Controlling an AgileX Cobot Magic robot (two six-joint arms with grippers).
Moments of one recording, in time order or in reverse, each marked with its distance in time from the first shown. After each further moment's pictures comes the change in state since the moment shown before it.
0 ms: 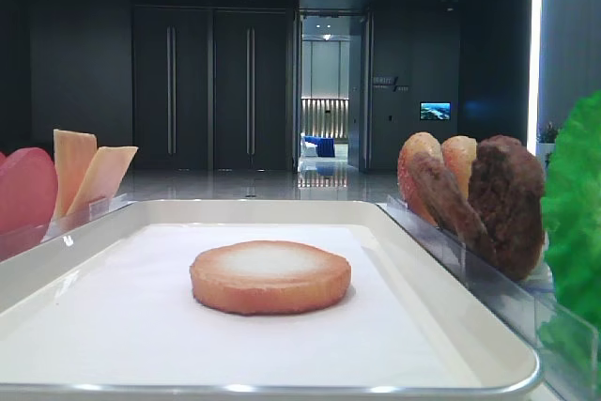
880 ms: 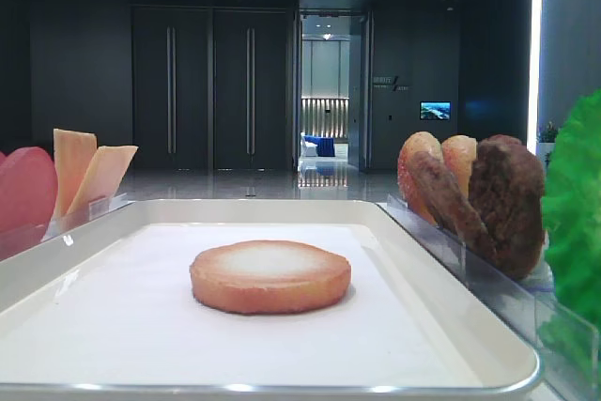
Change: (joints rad) left arm 0.000 0.000 0.000 0.000 0.000 0.000; right arm 0.027 1.047 -0.240 0.069 0.014 -0.035
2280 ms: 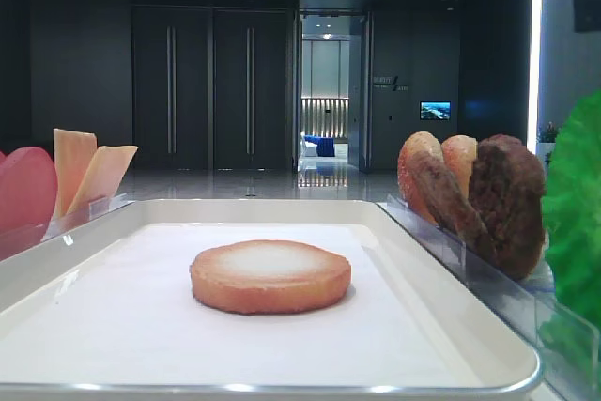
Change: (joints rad) left arm 0.000 0.000 0.000 0.000 0.000 0.000; right arm 0.708 0.273 -0.240 -0.073 0.013 0.579
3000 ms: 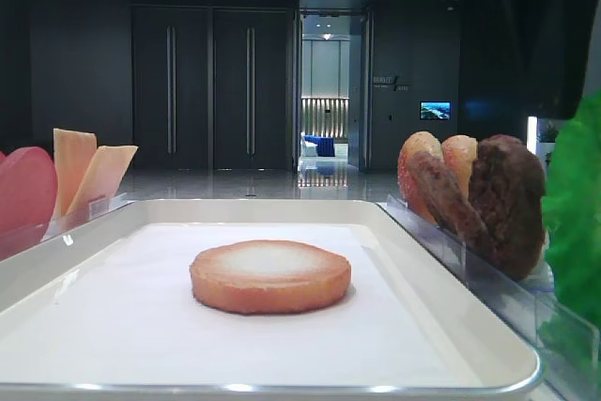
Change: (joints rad) left arm 0.000 0.000 0.000 0.000 0.000 0.000; right arm 0.059 0.136 0.000 -0.005 -0.049 0.006
